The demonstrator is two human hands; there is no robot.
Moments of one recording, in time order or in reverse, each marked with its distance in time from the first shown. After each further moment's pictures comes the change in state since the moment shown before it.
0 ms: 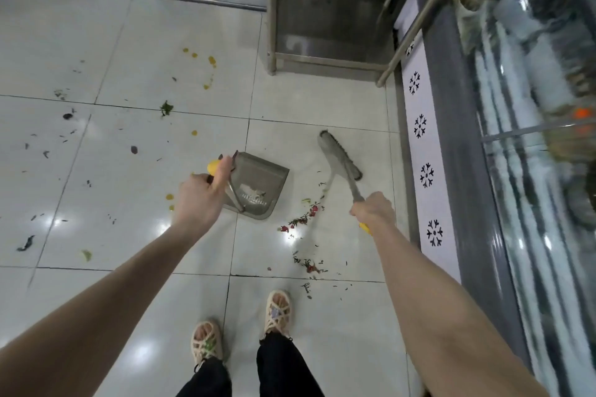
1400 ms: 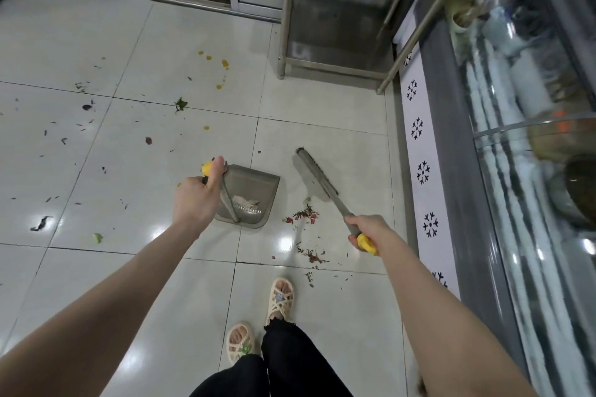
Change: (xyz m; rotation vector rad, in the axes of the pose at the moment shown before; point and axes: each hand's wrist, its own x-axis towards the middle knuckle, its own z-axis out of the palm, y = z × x) left_hand -0.080 -0.073 -0.055 -0.096 0.023 -0.051; right_hand -0.128 0.064 0.031 0.575 -0.317 0.159
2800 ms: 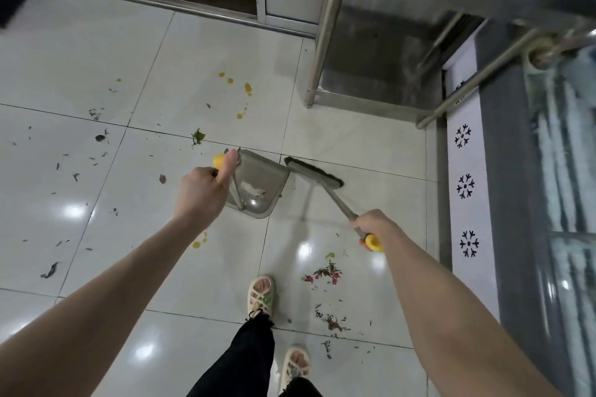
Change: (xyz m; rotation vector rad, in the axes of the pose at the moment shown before) left_hand 0.296 0.169 -0.025 0.165 0.050 0.041; right_hand 0.161 -0.320 0.112 -0.520 -0.005 0.084
